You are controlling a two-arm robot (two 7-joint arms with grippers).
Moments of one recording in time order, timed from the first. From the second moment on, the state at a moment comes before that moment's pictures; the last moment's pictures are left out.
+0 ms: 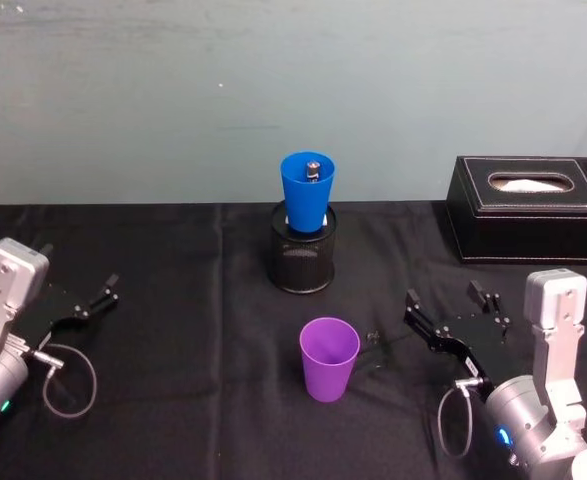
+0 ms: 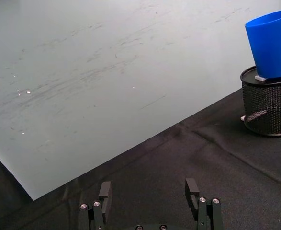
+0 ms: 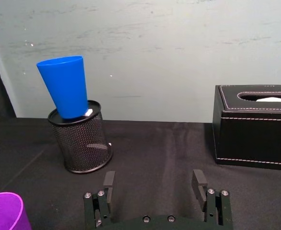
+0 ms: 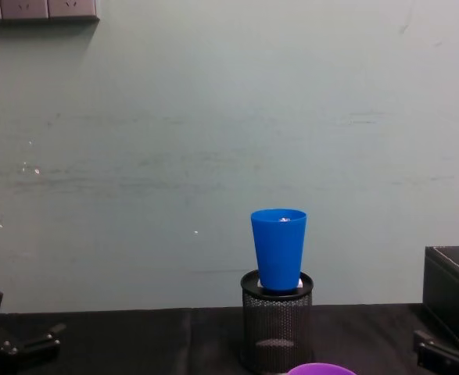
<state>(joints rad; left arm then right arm) -0.20 0.60 0.45 -1.41 -0.25 -0.12 0.03 -0.01 0.19 -0.15 -1.49 0.20 -0.08 0.09</state>
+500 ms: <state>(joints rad) -0.20 0.60 0.45 -1.41 -0.25 -0.12 0.03 -0.01 0.19 -0.15 -1.50 0.21 -0.08 0.09</state>
